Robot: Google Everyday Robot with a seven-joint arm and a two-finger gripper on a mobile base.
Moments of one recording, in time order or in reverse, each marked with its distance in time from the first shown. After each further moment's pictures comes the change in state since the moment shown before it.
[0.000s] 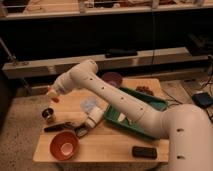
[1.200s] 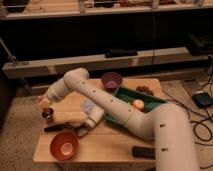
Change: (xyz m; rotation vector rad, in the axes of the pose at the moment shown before) arm -0.016 -0.037 0.060 0.178 0.007 -0.039
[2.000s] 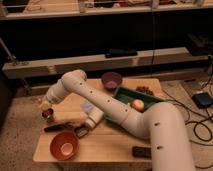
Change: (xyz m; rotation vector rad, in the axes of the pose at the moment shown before) arm -0.012 0.004 0.014 0.010 -0.043 -0.010
